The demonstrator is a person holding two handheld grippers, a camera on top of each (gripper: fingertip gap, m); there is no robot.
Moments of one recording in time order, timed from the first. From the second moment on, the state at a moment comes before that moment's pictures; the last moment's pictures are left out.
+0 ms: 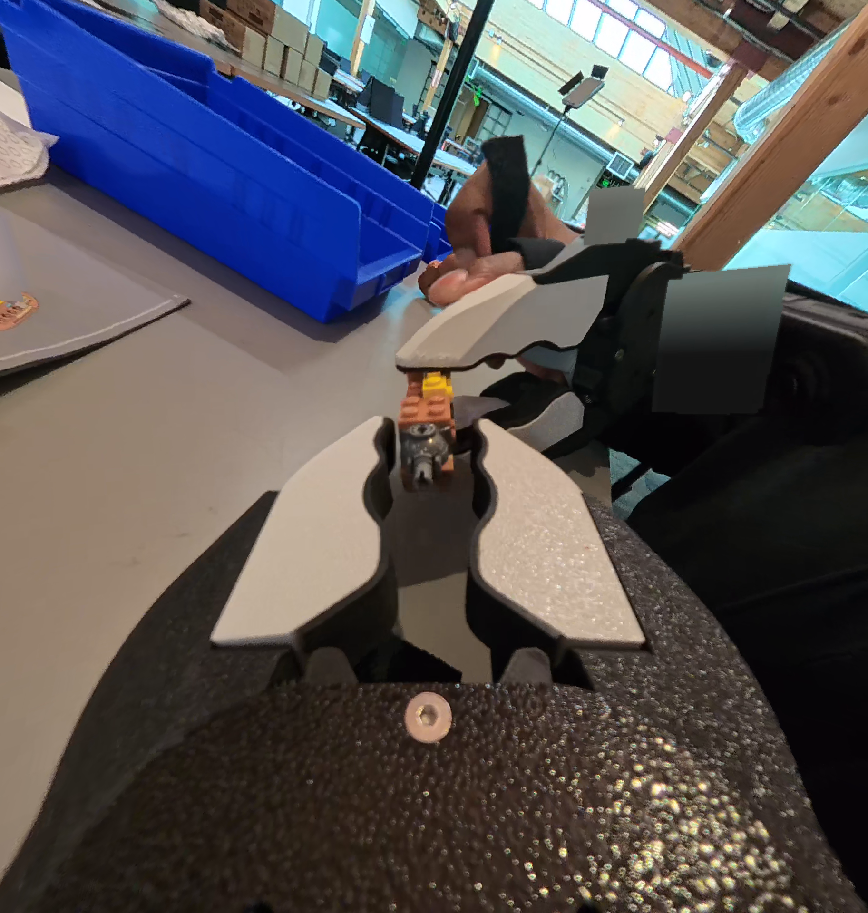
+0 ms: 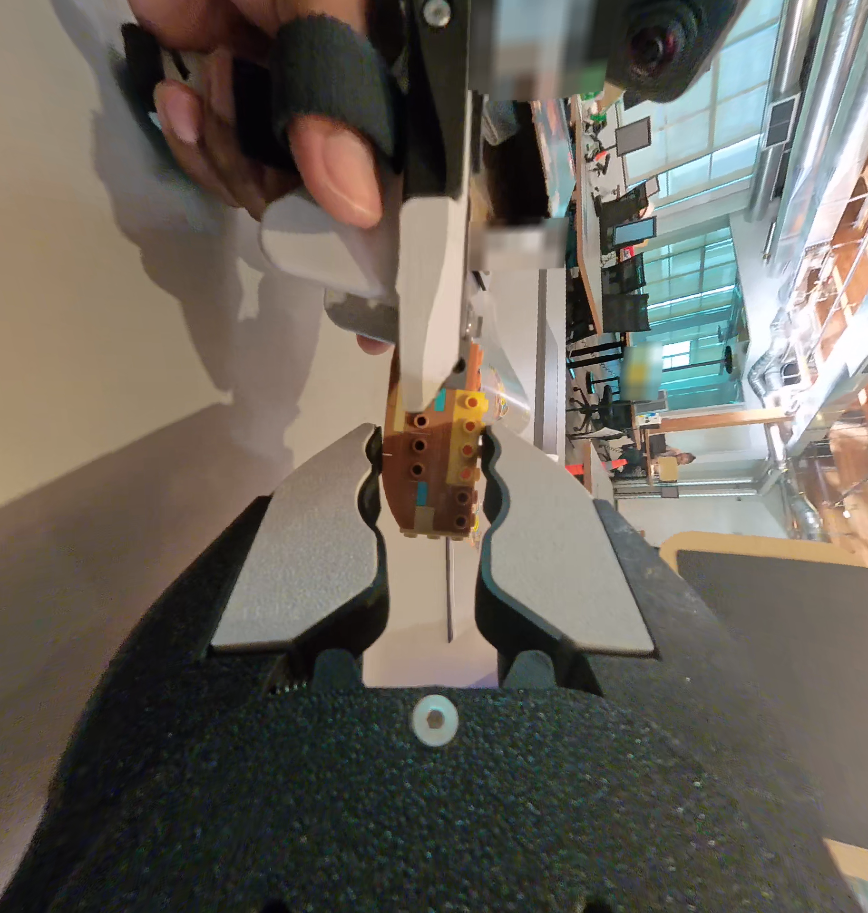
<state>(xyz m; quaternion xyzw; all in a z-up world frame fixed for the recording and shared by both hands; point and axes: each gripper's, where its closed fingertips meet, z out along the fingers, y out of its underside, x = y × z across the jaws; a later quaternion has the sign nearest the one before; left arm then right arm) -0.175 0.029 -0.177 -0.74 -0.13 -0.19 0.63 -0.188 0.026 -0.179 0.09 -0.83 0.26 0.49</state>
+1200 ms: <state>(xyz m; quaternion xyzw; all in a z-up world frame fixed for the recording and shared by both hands) -0.161 0.029 -0.175 -0.76 -0.06 -0.17 0.62 -0.174 0.022 -0.174 0.12 -0.82 0.27 0.49</state>
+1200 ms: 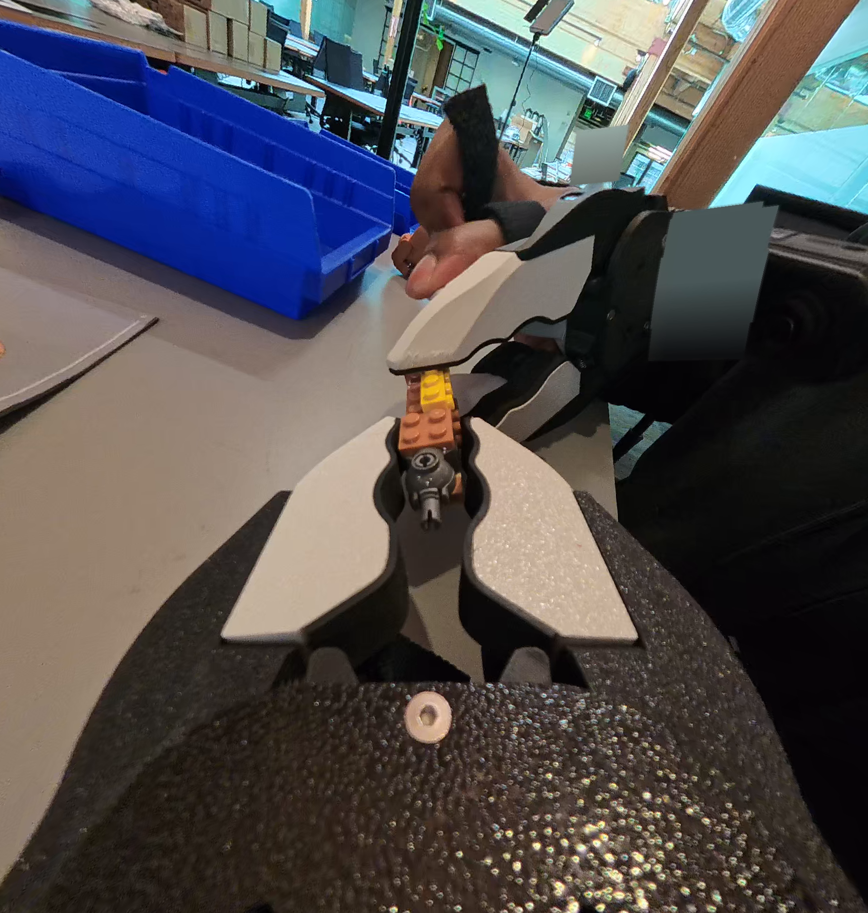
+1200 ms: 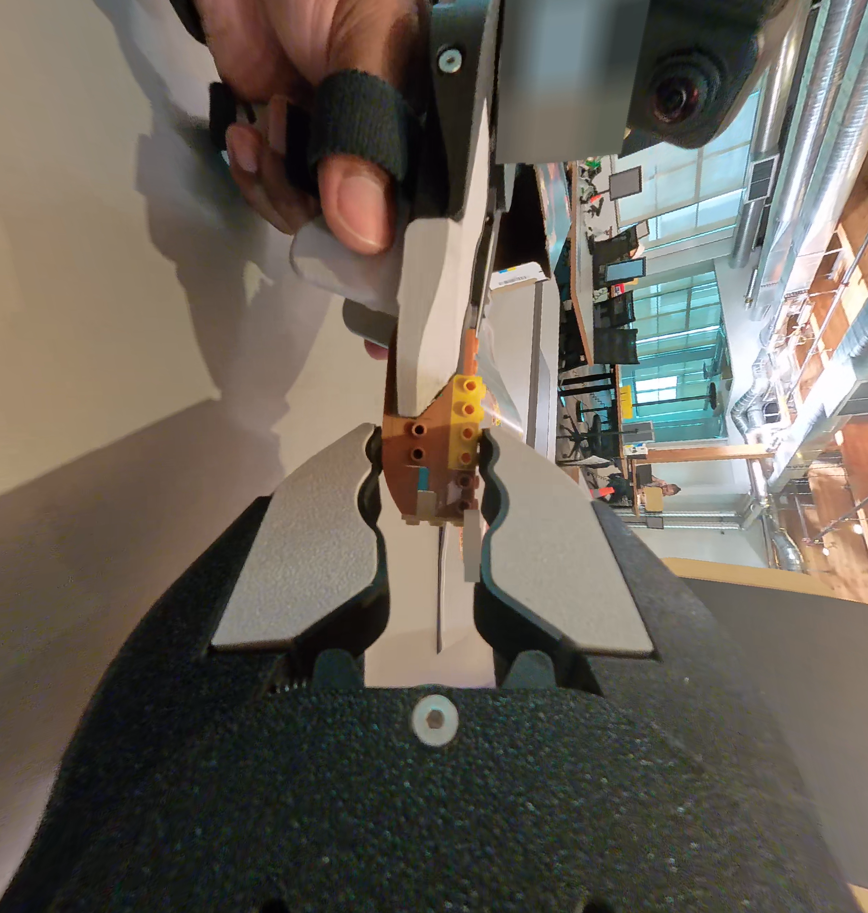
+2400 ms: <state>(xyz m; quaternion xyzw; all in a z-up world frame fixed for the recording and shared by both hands) -0.180 0.054 -0.158 -0.71 0.19 0.08 0.67 -0.171 0.069 -0.161 -0.15 -0.78 0.54 0.29</state>
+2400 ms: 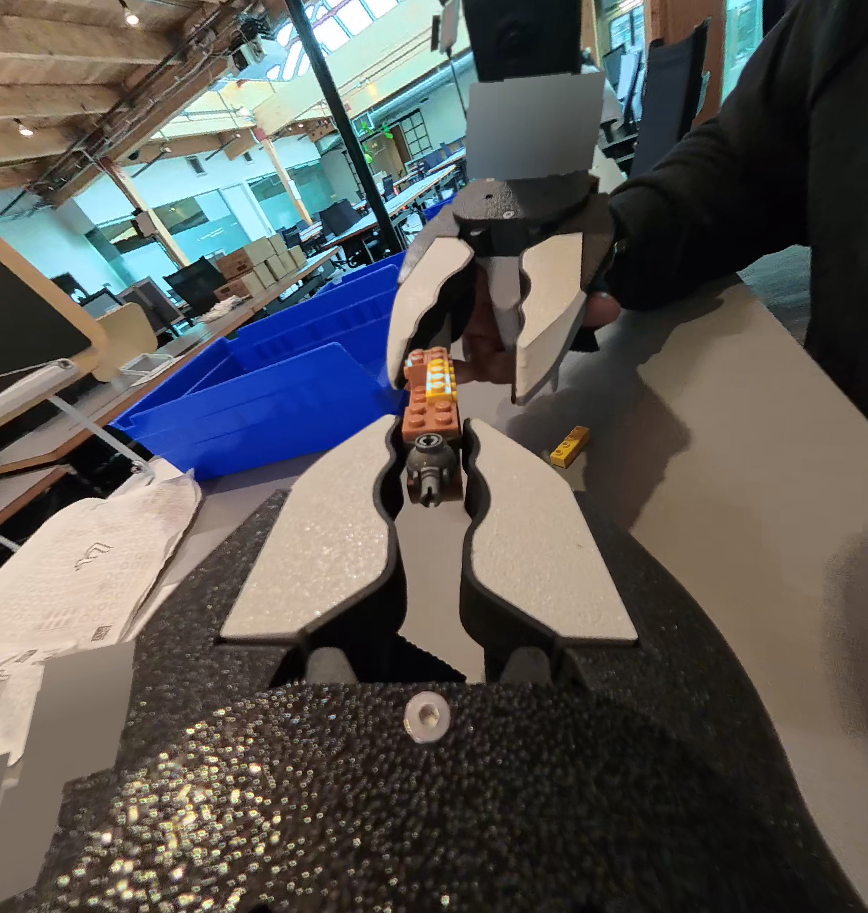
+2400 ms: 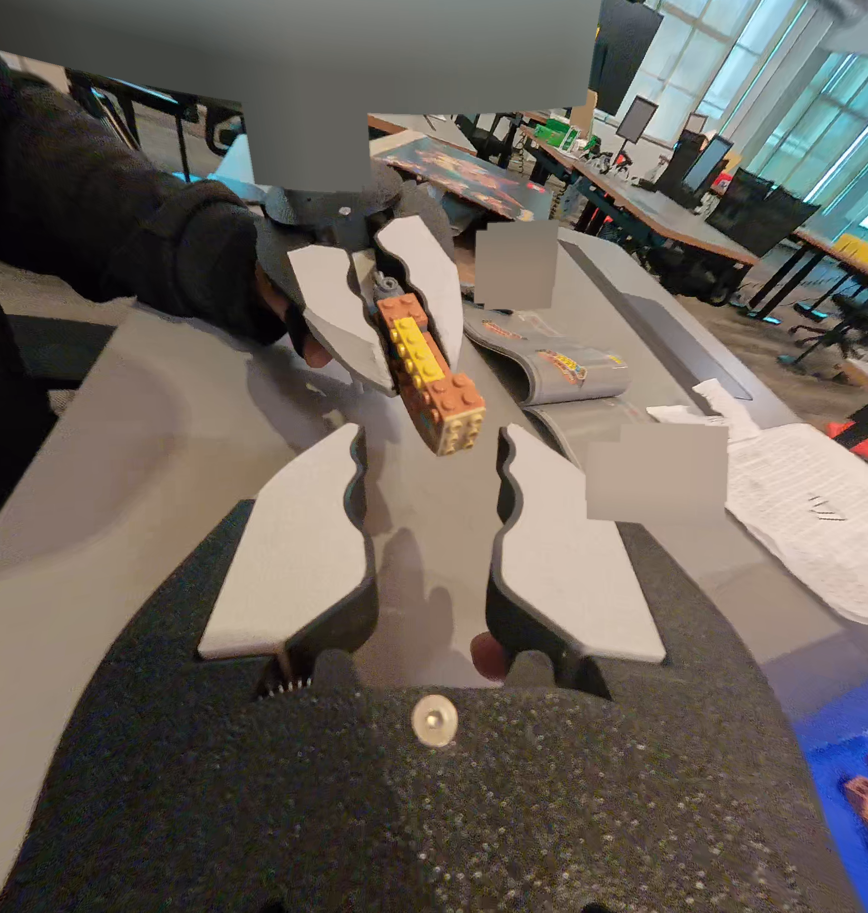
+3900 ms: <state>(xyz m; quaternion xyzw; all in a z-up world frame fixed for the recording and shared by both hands) -0.176 0.020 -0.236 -0.90 0.07 0.00 0.42 -0.113 0.093 -0.228 -0.29 -0.87 0.31 0.24</state>
